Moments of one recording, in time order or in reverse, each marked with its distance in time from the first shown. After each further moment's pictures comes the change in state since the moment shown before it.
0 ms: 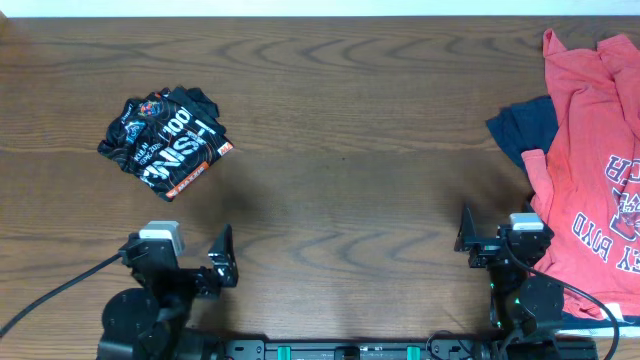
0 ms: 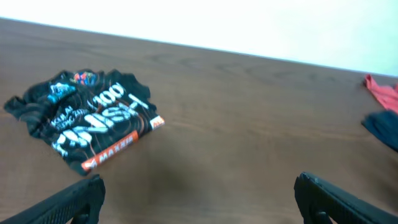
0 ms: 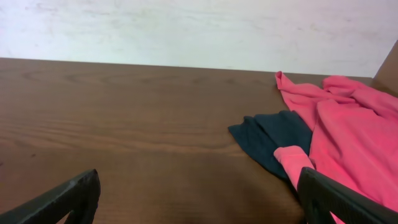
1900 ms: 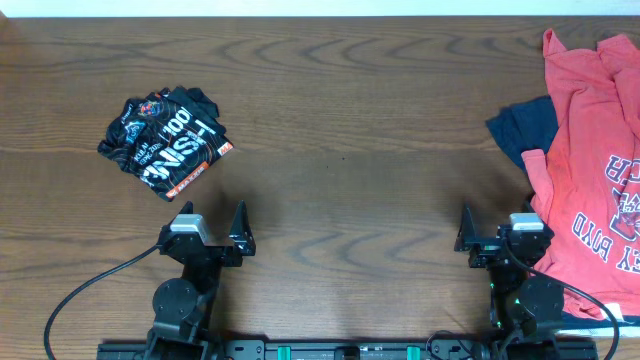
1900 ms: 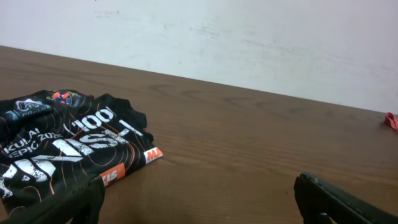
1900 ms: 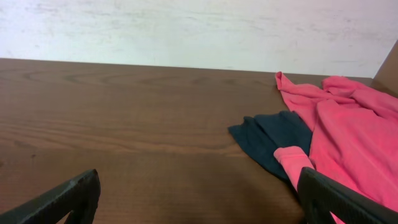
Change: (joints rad) left arm 0.000 -0.173 -0.584 0.640 -0.048 0.000; right arm 0.000 -0.001 -0.001 0.002 0.000 0.000
